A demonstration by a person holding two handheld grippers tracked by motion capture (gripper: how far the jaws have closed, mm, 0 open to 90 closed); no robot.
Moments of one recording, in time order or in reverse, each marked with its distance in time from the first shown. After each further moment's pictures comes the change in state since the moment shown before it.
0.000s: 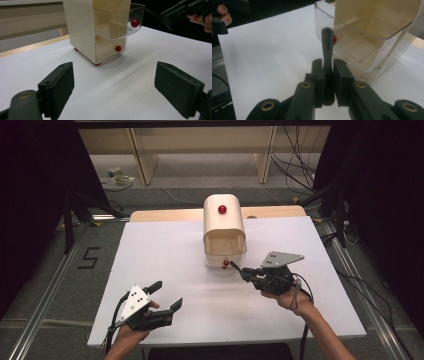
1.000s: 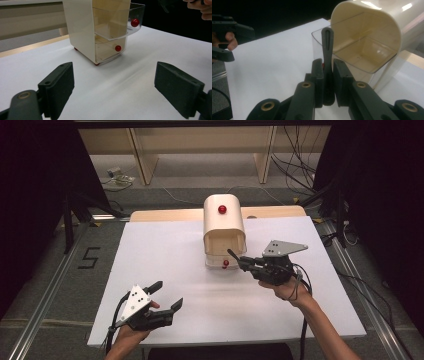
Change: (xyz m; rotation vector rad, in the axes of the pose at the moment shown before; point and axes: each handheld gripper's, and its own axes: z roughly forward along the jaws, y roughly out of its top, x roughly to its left) left arm 0.000 0.000 0.001 -0.001 0.000 -0.002; right arm -0.007 0.027 -0.005 -0.088 0.005 0.011
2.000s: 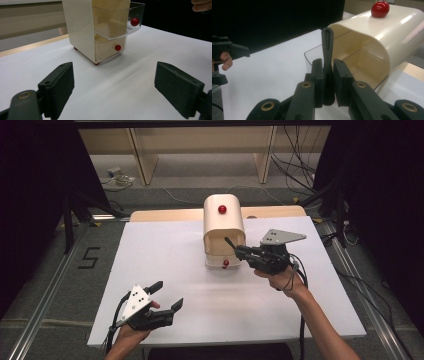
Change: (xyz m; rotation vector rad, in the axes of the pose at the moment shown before) left arm 0.000 0.000 0.001 0.002 -0.001 0.001; right arm -0.009 0.019 0.010 -0.054 -0.013 0.027
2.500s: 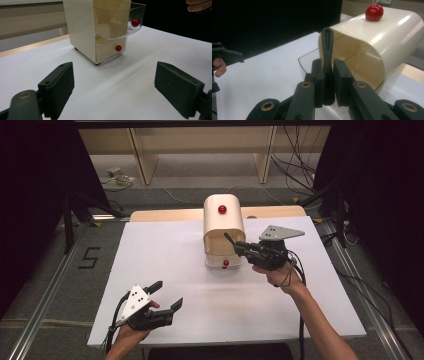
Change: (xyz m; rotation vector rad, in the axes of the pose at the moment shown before) left arm 0.001 0.000 0.000 -0.003 0.001 -0.003; right arm -0.007 0.004 0.007 -0.016 -0.013 0.018
